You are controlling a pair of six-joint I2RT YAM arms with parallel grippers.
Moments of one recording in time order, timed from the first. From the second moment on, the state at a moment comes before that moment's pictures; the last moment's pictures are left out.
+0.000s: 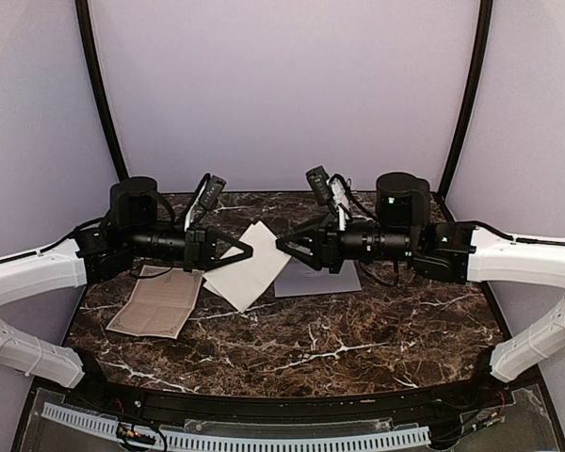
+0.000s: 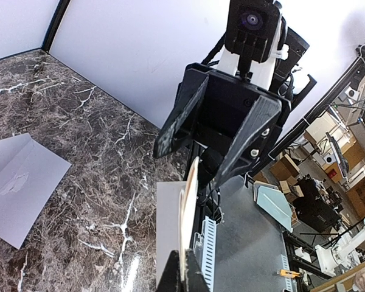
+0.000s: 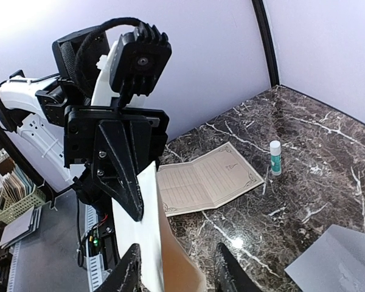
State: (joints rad) left arm -0.74 1.17 0.86 0.07 0.77 -0.45; right arm 1.02 1.31 1.02 0.11 -0.29 0.28
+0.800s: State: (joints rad) left arm -0.74 1.23 0.87 0.03 0.81 -0.45; right arm 1.03 1.40 1.09 0.01 -0.36 0.24
